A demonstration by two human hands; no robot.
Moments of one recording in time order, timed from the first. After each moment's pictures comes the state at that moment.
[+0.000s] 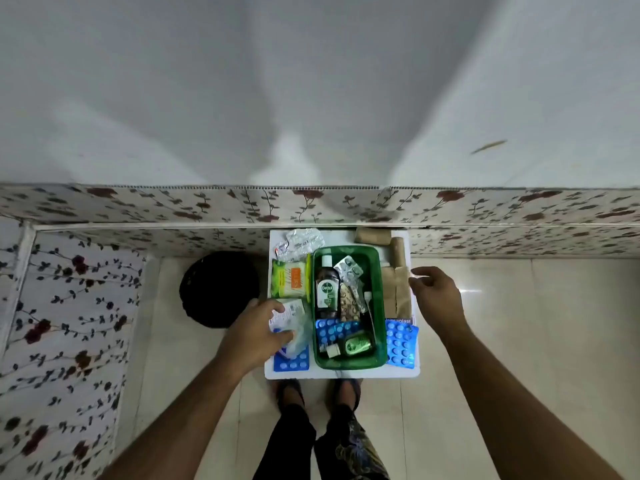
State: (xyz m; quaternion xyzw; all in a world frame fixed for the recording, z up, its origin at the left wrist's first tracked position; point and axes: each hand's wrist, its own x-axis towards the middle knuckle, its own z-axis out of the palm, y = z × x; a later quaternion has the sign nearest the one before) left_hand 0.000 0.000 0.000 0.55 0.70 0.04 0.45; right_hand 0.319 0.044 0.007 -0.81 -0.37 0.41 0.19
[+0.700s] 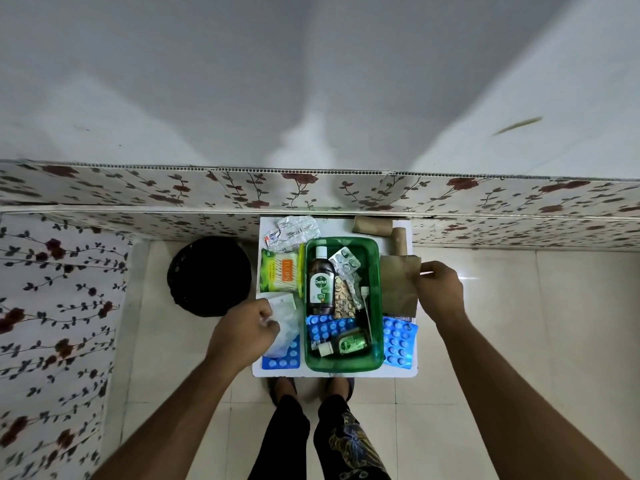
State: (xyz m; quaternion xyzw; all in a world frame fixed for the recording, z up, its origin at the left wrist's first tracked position) left_hand 0.014 0.004 -0.033 0.55 0.73 0.00 0.40; right_hand 0.332 0.061 -0.038 -0.85 -0.32 0.39 0.12
